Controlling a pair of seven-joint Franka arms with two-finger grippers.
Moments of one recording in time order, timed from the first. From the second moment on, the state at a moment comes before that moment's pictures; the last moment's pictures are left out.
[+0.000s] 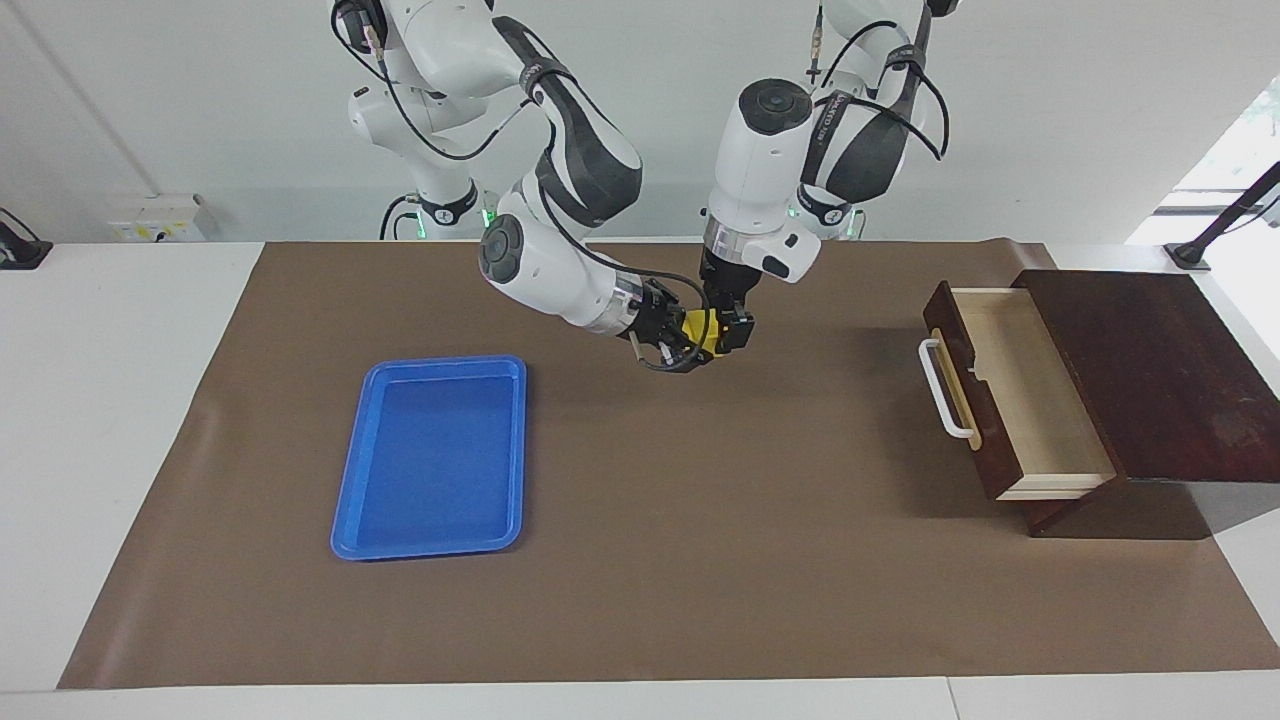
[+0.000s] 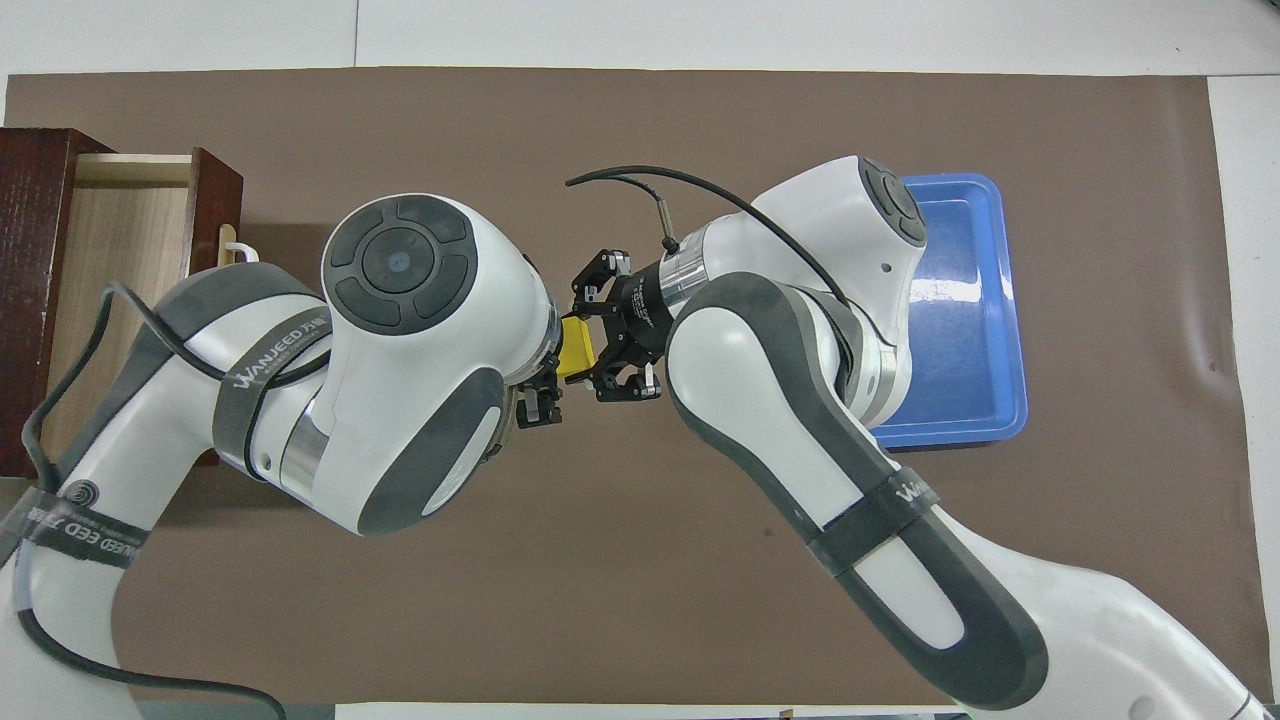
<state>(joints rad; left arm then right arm) -0.48 0.15 -0.15 -1.71 -0.02 1.91 -2.27 0.46 0.36 0.05 -1.65 0.84 2.06 1.48</state>
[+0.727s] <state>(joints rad) -0.20 0.13 -0.12 -1.81 -0.01 1.93 -1.87 0.30 0.36 0.04 -1.64 0.83 1.98 1.42</state>
